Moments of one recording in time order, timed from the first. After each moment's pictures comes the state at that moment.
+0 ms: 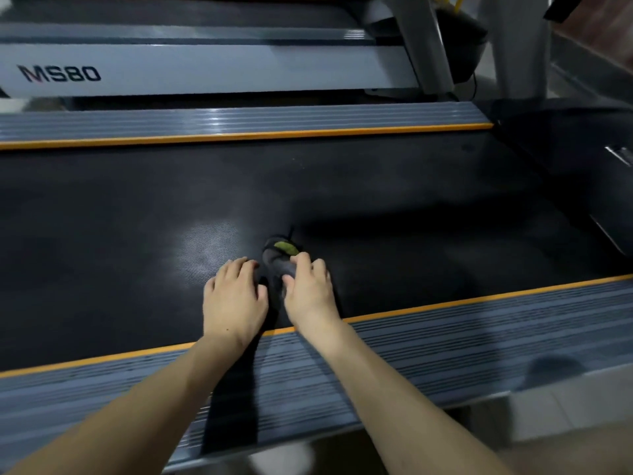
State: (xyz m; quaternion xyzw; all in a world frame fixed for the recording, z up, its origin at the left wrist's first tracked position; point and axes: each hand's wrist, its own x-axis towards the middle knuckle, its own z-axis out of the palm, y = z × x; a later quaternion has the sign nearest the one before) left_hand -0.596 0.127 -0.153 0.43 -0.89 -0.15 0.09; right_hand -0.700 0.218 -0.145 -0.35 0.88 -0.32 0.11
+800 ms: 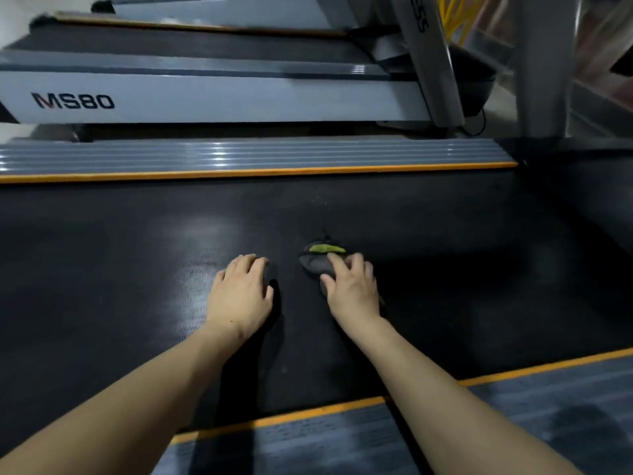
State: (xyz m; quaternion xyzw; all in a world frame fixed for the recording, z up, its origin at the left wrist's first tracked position) left_hand -0.641 0.010 -0.138 0.36 -0.92 -0.13 0.07; right_hand -0.801 0.140 -0.167 -0.36 0.91 -0.19 -0.03
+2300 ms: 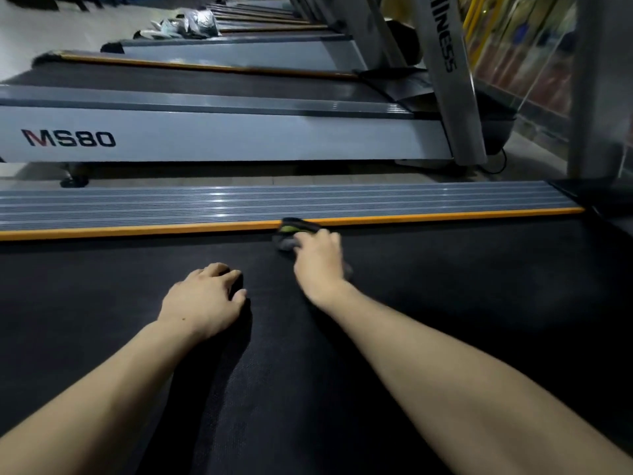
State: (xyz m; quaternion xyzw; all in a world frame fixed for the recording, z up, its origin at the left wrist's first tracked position) left_hand -0.671 -0.216 -0.164 0.37 -0.92 -0.10 -0.01; right_hand -0.868 -0.129 -0.188 -0.39 0.90 -0.20 -0.06
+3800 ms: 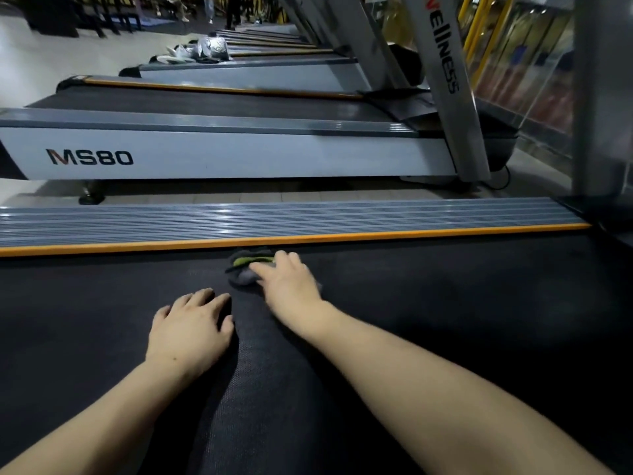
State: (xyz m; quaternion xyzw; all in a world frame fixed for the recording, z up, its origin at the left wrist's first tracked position) left_hand -0.626 -0.216 -0.176 0.42 -0.91 -0.06 0.03; right_hand -0.807 -0.152 -0.181 -0.58 0.80 -0.15 -0.05
